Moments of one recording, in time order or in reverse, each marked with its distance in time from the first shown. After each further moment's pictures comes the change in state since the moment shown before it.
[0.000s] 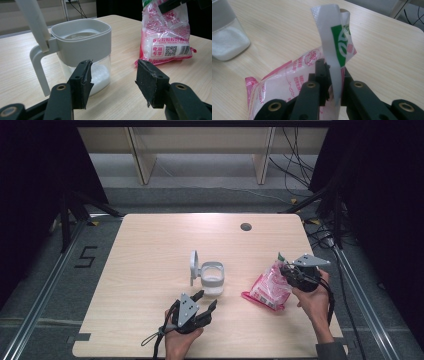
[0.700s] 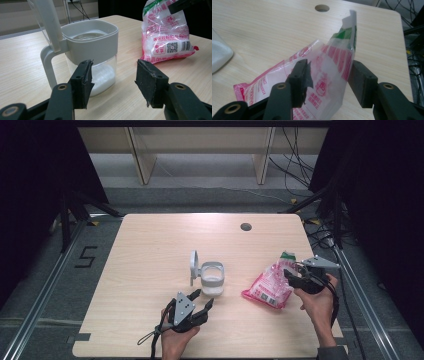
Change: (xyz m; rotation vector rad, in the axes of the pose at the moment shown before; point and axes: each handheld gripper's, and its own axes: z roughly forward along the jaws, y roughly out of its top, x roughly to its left) left arm 0.008 0.002 -0.004 -0.001 0.010 -0.007; right arm -0.006 -0.008 -0.012 -0.006 -0.075 0.165
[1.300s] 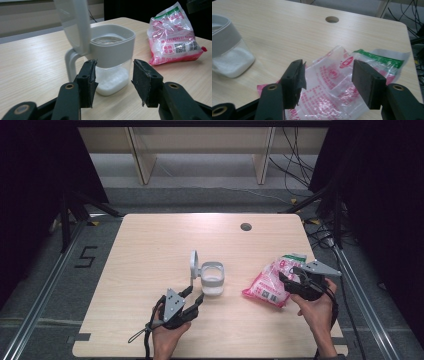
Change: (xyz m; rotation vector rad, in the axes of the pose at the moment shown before) left arm 0.024 0.006 -0.014 -0.003 0.036 0.017; right arm 0.023 -0.004 -0.015 -0.068 0.033 0.008
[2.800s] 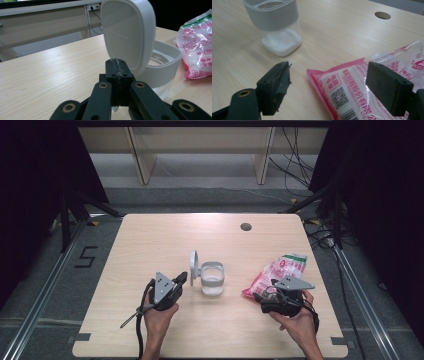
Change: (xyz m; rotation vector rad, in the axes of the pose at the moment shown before) left arm 0.037 0.020 0.015 -0.033 0.073 0.013; right arm 0.053 -0.024 0.012 0.034 0.200 -0.152
